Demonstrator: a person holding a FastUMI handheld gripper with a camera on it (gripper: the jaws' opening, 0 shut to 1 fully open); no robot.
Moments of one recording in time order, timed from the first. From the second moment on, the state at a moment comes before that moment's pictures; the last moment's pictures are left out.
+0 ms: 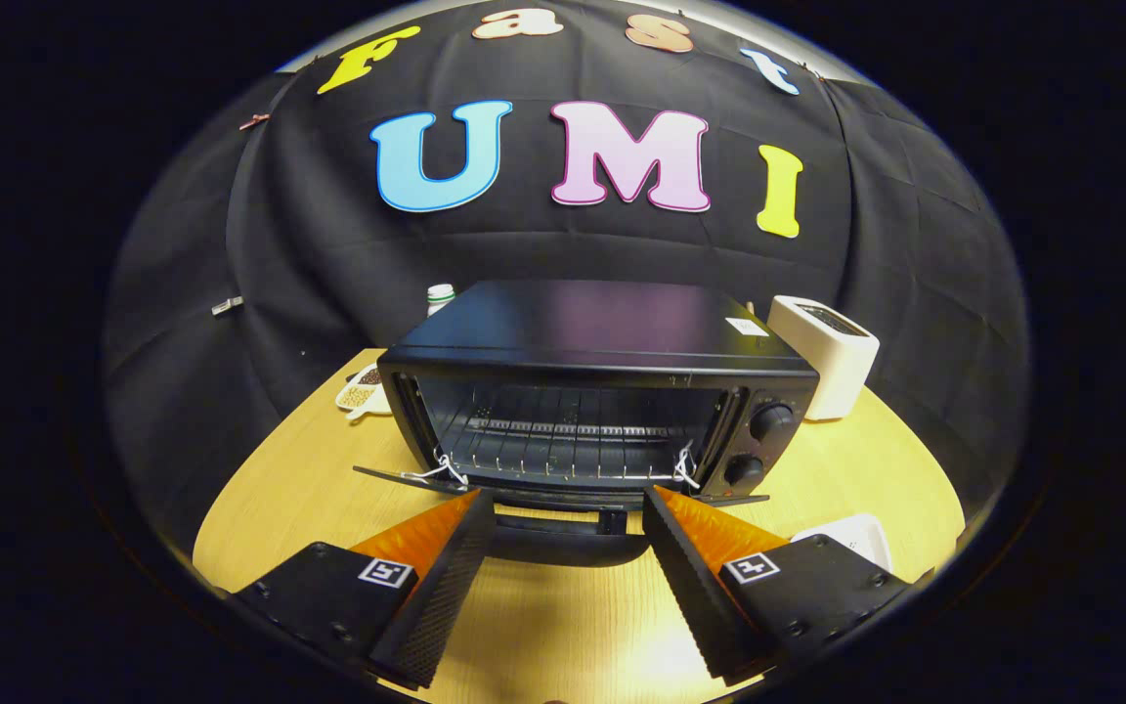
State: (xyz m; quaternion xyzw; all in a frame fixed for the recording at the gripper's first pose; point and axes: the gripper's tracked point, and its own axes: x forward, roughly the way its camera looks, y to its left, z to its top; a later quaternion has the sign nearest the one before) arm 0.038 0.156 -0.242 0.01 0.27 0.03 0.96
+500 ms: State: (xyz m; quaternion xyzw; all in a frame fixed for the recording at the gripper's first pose) arm -0.011 0.158 -0.305 -0.02 0.35 0.05 0.93
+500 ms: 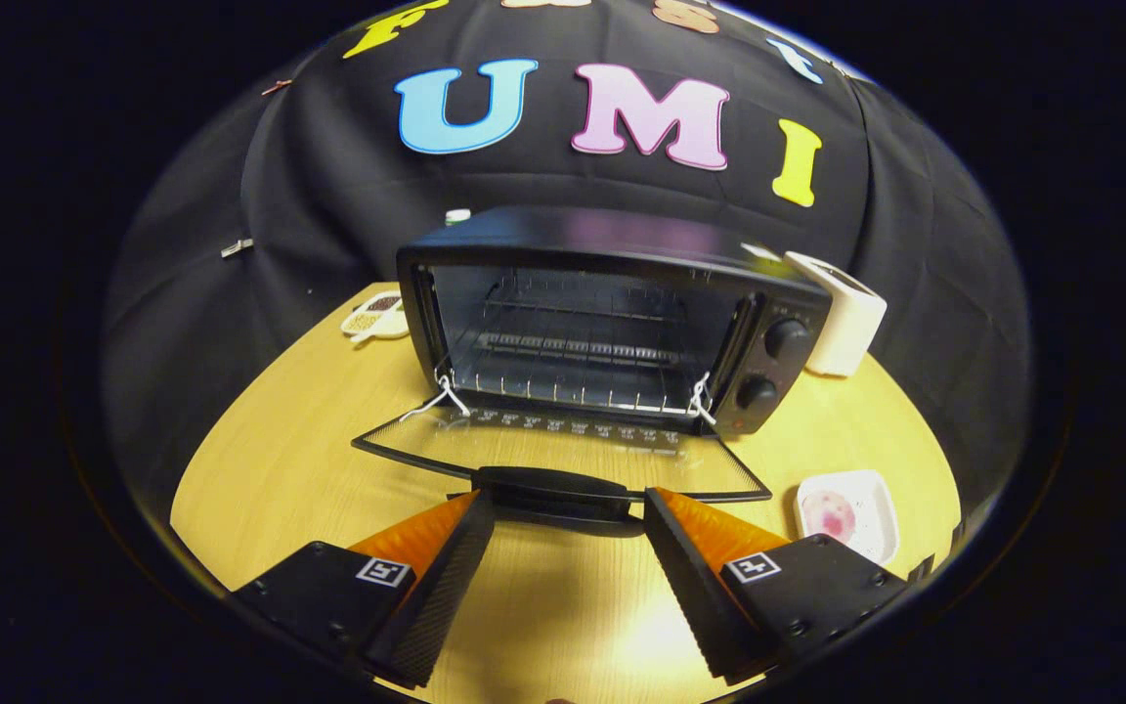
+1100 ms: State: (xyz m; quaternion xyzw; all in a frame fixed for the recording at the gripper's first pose) arm -0.031 0.128 -0.279 -0.03 0.35 0.09 0.93
